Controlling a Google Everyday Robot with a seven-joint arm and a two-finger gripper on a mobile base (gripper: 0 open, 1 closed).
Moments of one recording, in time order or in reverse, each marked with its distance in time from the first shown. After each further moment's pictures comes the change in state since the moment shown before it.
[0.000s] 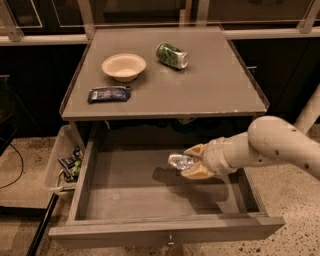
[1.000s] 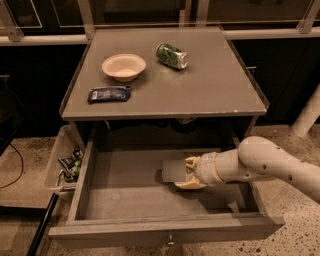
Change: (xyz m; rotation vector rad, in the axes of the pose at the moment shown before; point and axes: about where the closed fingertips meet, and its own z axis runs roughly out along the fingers) arm 0.027 0.014 0.061 -0.023 -0.091 0.003
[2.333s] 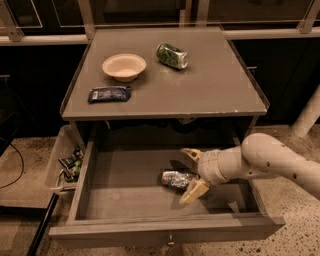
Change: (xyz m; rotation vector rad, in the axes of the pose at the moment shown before) arm -0.008 -0.002 -0.009 -0.005 -0.015 -0.010
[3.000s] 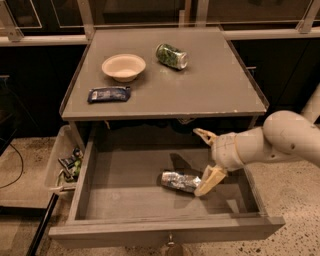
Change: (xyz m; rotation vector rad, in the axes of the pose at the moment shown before) arm -0.031 -0.017 -0.065 0.007 0.005 -0.069
